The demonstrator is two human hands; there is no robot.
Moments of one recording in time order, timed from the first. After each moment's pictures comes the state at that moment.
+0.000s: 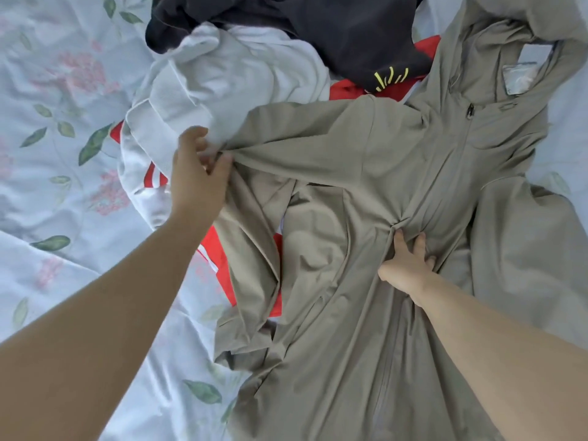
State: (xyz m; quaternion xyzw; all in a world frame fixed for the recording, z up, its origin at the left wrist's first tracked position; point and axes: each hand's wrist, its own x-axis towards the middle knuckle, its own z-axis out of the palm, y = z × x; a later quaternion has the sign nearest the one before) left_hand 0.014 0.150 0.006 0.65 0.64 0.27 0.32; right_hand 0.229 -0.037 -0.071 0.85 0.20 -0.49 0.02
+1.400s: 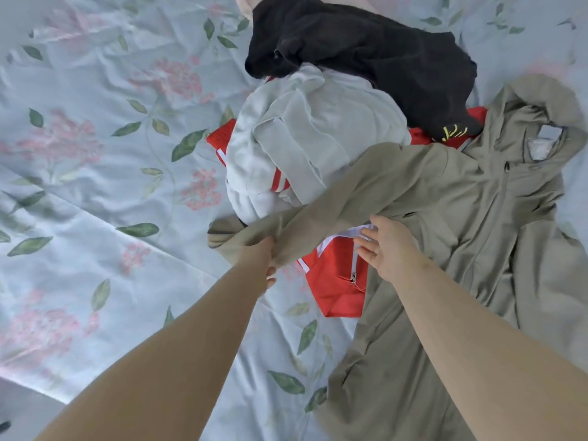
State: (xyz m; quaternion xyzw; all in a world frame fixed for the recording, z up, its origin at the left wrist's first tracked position) left_hand -0.116 0.122 -0.002 0.12 0.74 0.12 0.65; right_hand 0.061 0.074 0.030 0.72 -0.09 -0.53 -0.44
